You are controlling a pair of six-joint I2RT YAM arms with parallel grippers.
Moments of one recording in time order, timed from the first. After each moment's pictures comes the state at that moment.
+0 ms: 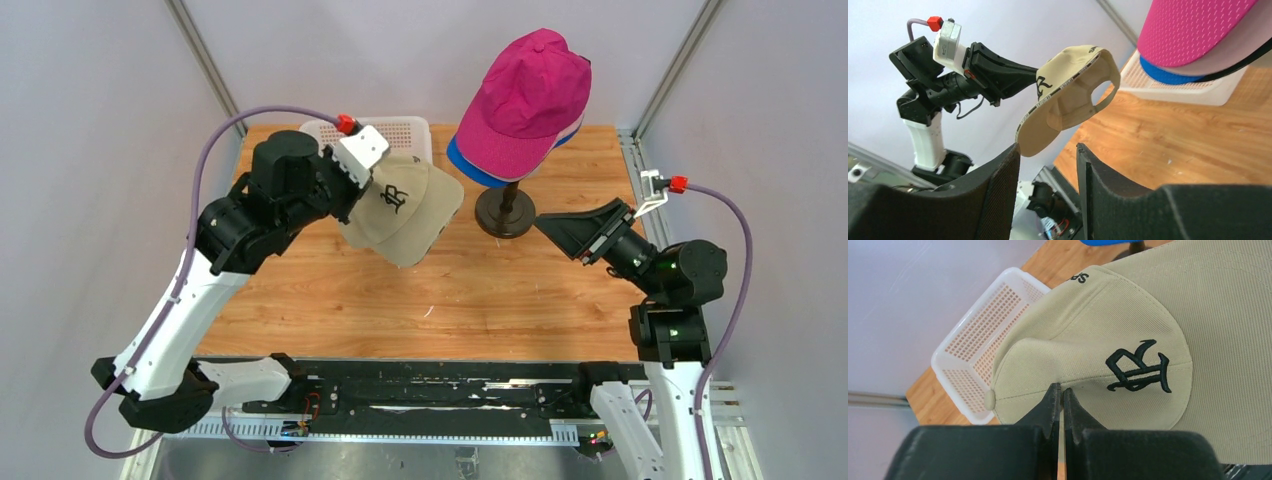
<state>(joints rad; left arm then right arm) -0.66 1.18 1.69 -0.89 -0.06 0.29 0.05 0.58 0.89 -0.05 -0.78 0.95</state>
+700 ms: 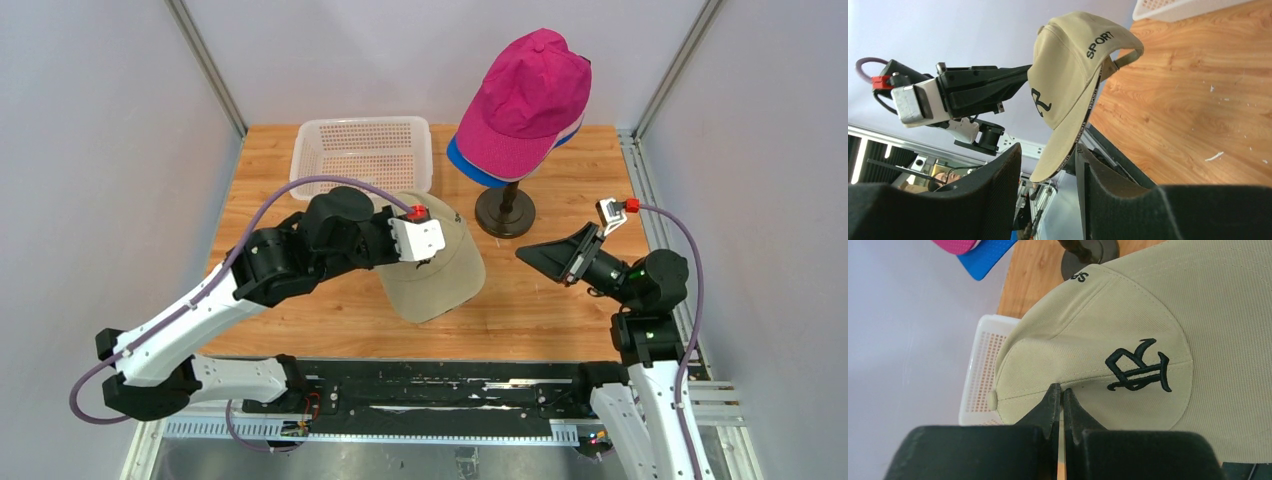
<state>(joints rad) -1.04 1.12 1.49 -0.84 -0.20 0.61 0.07 0.52 0.64 0.01 -0.91 1.19</state>
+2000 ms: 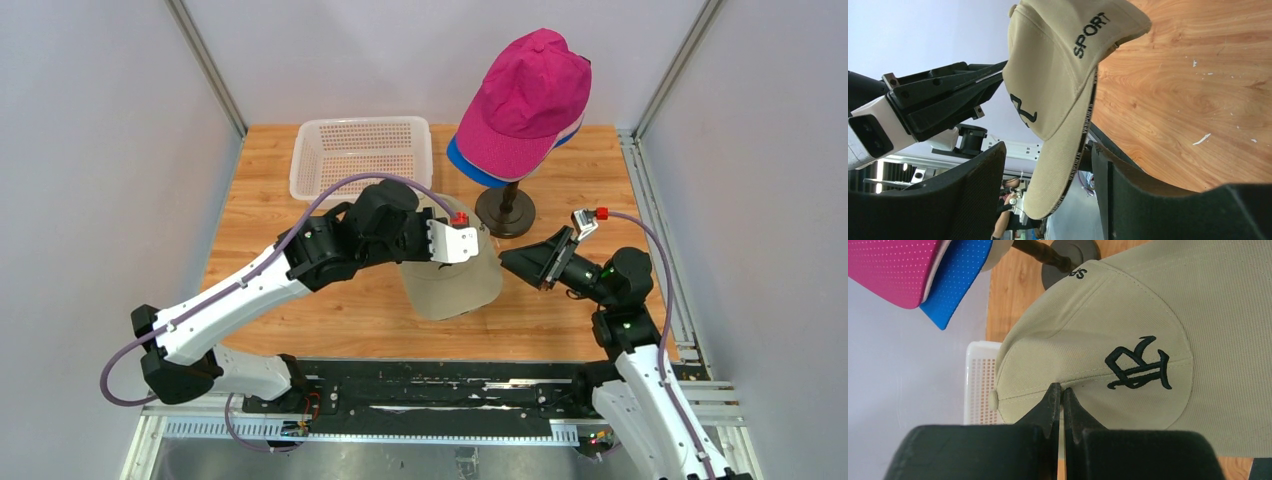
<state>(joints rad) -1.05 1.28 1.48 -0.75 -0.12 0.73 0.18 0.59 0.45 0.14 -0.81 1.22</state>
